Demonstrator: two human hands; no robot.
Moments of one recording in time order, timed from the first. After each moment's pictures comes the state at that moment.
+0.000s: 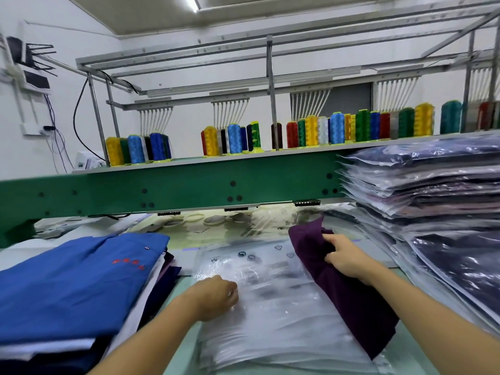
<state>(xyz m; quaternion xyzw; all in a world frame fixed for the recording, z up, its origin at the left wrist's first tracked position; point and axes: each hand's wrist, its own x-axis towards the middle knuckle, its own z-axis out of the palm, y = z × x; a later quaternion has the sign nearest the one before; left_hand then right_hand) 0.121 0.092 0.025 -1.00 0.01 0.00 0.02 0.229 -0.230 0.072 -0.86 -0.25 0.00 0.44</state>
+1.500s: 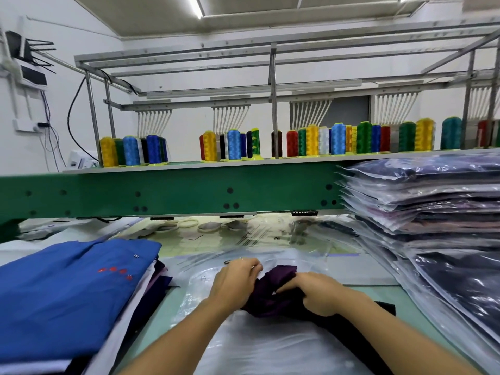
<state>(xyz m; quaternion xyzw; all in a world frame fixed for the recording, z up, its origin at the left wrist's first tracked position) 0.172 0.035 0.040 -0.95 -0.01 -0.25 -0.16 0.227 -0.184 0.050 -0.90 -0.42 -0.02 0.07</state>
